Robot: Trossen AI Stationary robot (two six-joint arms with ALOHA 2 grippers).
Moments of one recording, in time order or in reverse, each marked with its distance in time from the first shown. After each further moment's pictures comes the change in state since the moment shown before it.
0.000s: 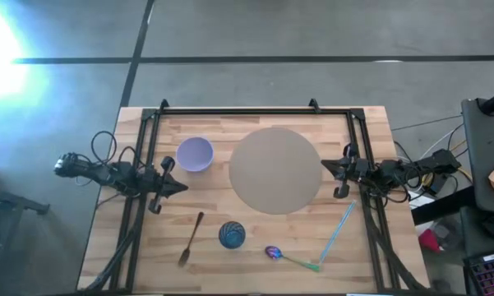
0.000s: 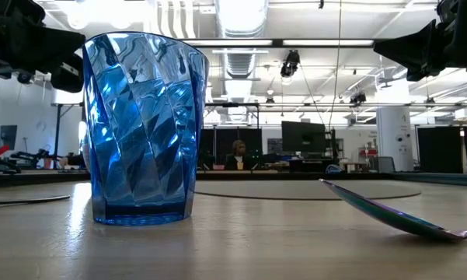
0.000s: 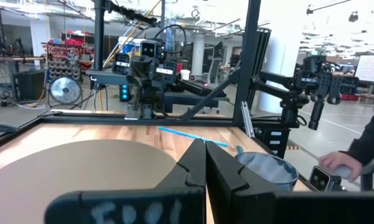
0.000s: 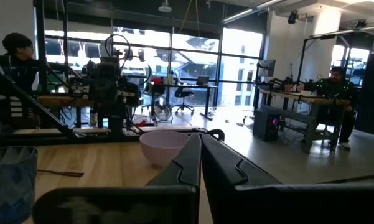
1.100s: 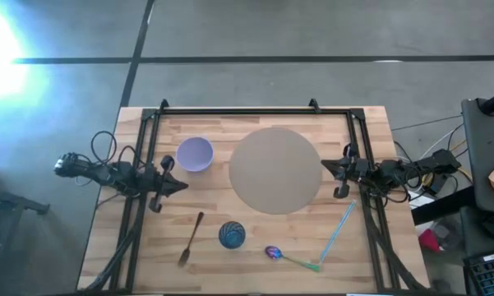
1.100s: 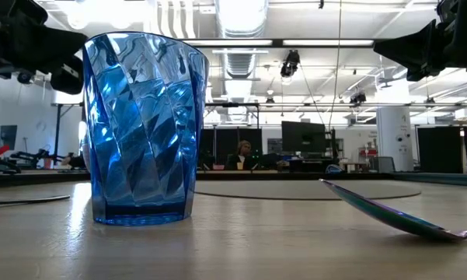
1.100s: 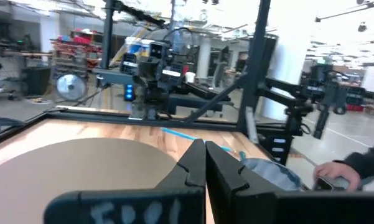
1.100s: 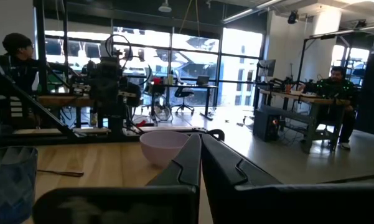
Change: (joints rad) left arm 0.000 0.000 0.000 0.009 -0.053 -0.045; right arm 0.000 0.000 0.000 0.000 0.000 0.000
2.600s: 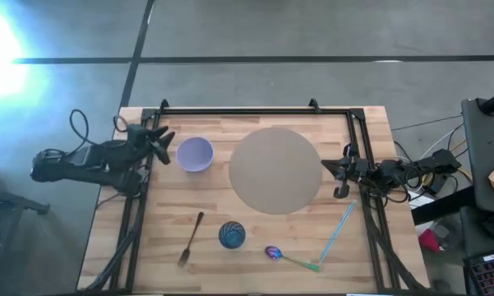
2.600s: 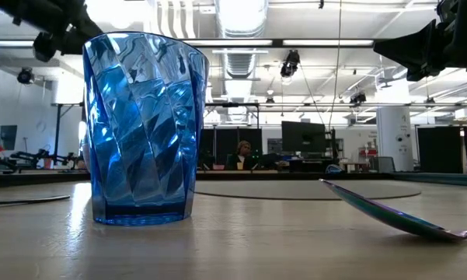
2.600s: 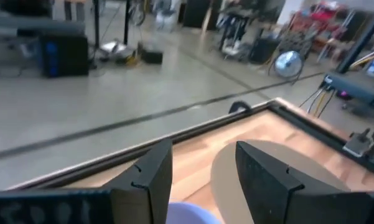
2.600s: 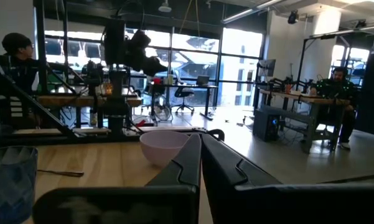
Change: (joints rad) left arm 0.241 0.474 0.614 -0.597 -0.676 -0.356; right arm 0.000 0.000 0.000 0.000 0.000 0.000
